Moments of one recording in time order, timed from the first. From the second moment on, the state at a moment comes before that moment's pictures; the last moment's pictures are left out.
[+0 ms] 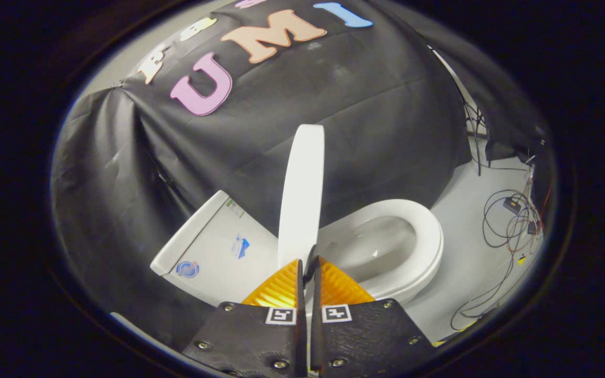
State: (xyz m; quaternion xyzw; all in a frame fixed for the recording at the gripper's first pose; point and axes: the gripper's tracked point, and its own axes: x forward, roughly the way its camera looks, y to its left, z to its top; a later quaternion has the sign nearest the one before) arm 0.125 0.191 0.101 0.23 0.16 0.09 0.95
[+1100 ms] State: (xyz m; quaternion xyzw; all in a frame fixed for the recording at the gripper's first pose) arm 0.121 0.230 0.129 0.06 0.13 0.06 0.99
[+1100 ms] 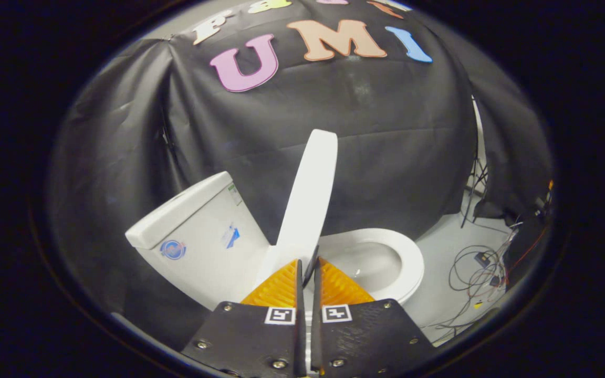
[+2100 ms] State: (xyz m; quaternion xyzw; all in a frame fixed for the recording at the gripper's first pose) arm 0.112 0.304 0.155 -0.04 0.09 0.06 0.99
